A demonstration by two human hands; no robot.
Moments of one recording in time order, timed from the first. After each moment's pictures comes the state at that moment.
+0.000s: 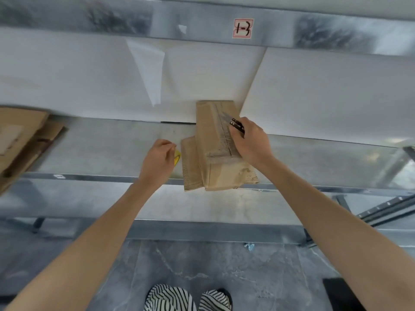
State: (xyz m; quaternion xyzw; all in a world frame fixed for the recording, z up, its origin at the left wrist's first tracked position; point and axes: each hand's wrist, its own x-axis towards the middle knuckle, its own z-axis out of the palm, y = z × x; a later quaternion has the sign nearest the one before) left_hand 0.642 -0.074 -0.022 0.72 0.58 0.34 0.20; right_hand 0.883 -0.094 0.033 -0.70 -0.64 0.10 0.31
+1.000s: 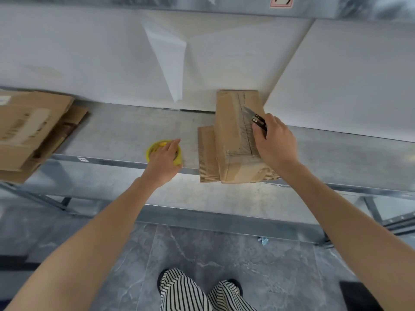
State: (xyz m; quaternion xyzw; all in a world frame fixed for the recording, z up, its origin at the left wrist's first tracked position) left_hand 0.598 -0.071 -0.066 0.76 0.61 0.14 0.17; right_hand 0.878 -0.107 0.014 -0.69 -0.65 0.03 0.32
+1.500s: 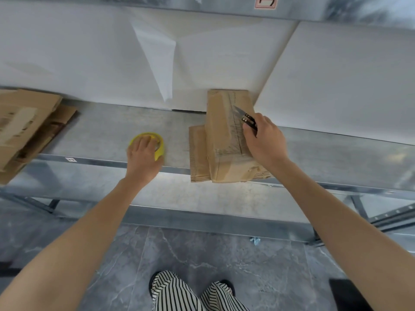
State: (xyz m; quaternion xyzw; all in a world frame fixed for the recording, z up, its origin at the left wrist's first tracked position) left_hand 0.587 -0.074 -0.060 0.73 0.66 0.18 0.07; right_hand 0.880 -0.109 0.020 -0.69 -0.65 0.04 0.31
